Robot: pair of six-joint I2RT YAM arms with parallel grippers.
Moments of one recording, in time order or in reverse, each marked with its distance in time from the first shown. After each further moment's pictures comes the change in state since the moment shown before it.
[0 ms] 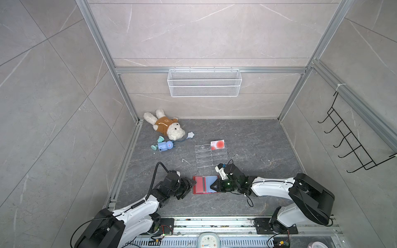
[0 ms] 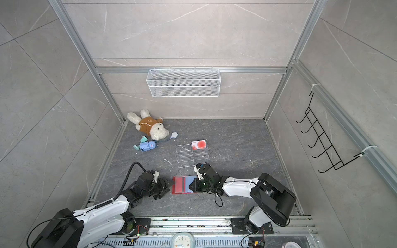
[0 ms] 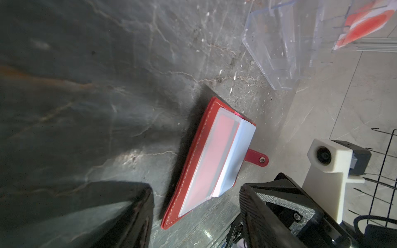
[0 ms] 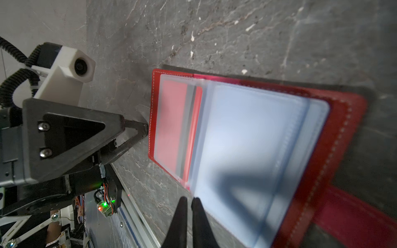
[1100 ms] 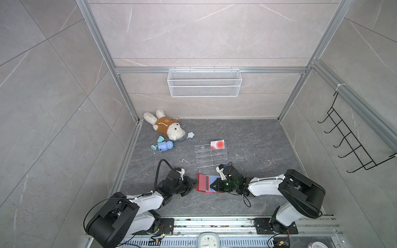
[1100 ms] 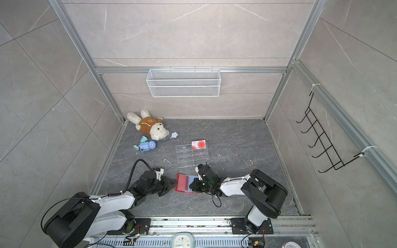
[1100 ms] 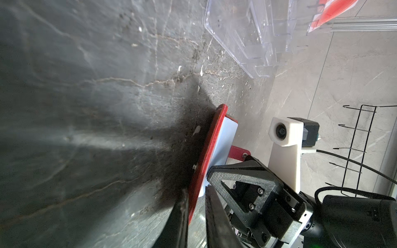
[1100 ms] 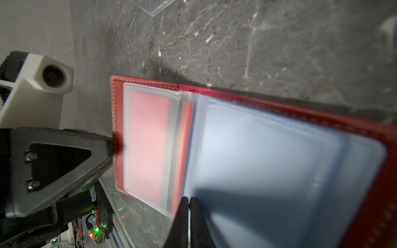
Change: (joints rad) left arm 0.001 0.185 -0.005 0.297 0.107 0.027; right arm 0.000 0.092 -0.029 0.132 0.049 0.075
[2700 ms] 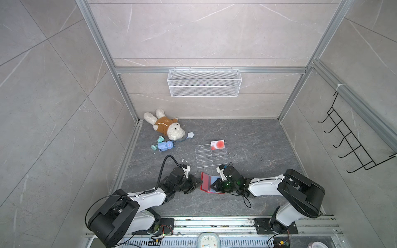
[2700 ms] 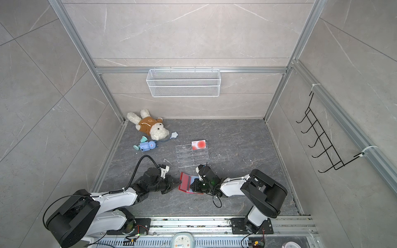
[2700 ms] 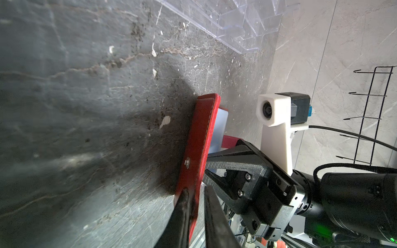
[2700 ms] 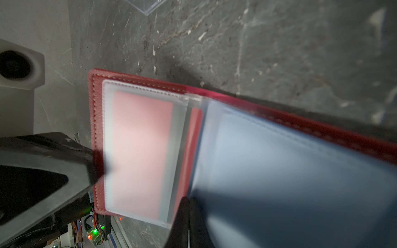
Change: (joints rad) left arm -0.051 0.024 0.090 -0.076 0.033 0.102; right arm 0.000 0.005 -0.012 0.016 0.008 0.007
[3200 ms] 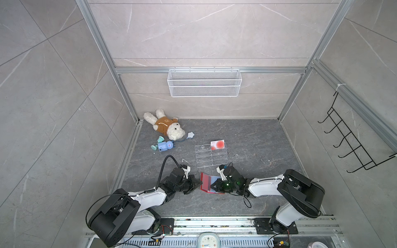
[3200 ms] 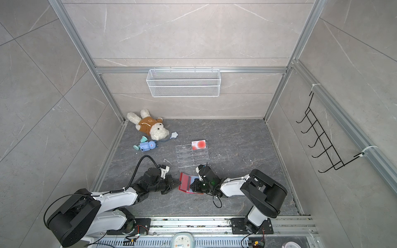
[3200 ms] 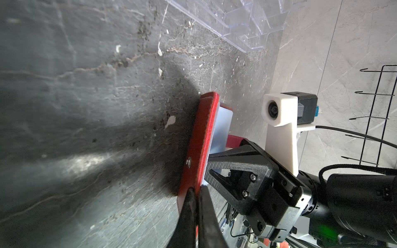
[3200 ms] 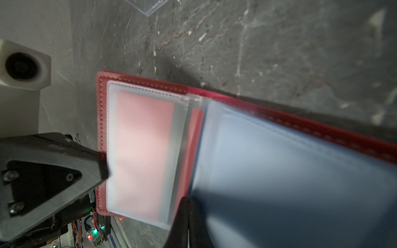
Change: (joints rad) left arm -0.001 0.008 0.001 -0.013 -0.001 0.016; right arm 0.000 0.002 -0.007 0.014 0.000 0.000
